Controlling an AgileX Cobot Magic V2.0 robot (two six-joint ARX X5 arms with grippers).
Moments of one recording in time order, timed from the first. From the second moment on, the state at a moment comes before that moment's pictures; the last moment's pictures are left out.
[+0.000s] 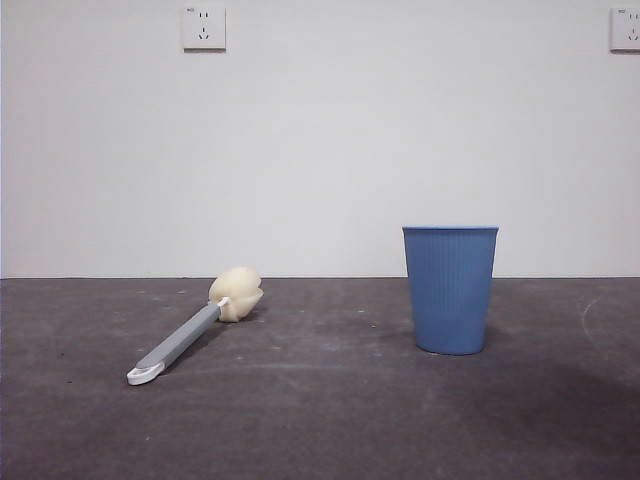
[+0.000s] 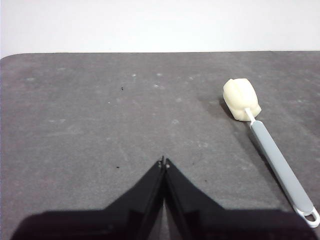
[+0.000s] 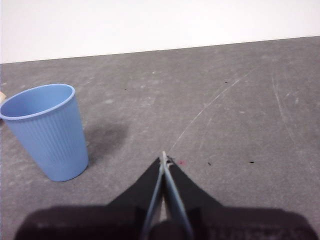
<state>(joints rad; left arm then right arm) 0.02 0.00 0.02 -0.18 0.11 -0.03 0.05 0.00 0.02 -0.17 -0.05 0.07</state>
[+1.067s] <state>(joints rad) 0.02 0.39 0.68 -0.66 0.36 -0.22 0.05 0.62 0.72 -0.62 -0.49 0.10</state>
